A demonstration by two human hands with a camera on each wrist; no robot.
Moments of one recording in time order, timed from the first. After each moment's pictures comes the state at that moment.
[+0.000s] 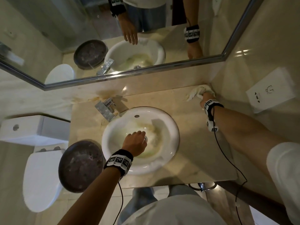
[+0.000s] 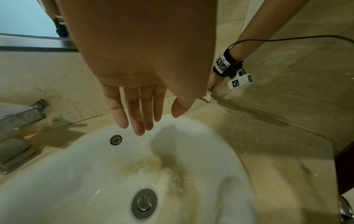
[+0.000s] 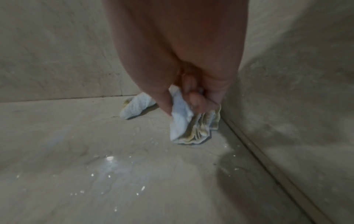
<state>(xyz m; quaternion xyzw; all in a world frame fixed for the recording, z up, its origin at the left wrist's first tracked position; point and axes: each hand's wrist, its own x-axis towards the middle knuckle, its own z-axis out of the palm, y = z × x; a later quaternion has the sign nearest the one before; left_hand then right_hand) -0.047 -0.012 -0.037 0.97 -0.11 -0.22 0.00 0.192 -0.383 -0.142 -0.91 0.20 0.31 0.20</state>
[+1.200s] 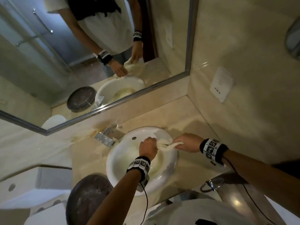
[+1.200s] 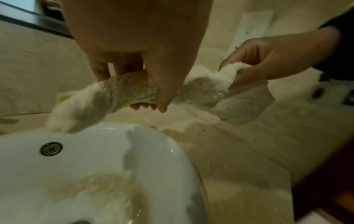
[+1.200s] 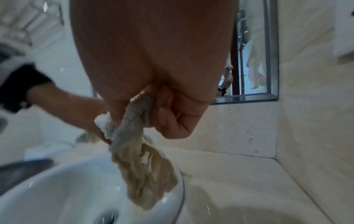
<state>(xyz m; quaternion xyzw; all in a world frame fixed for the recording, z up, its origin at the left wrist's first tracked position) -0.035 -0.066 -0.019 0.97 -0.15 -0.18 0.05 -0.067 -0.298 0.008 -0.91 -0.16 0.27 0.27</state>
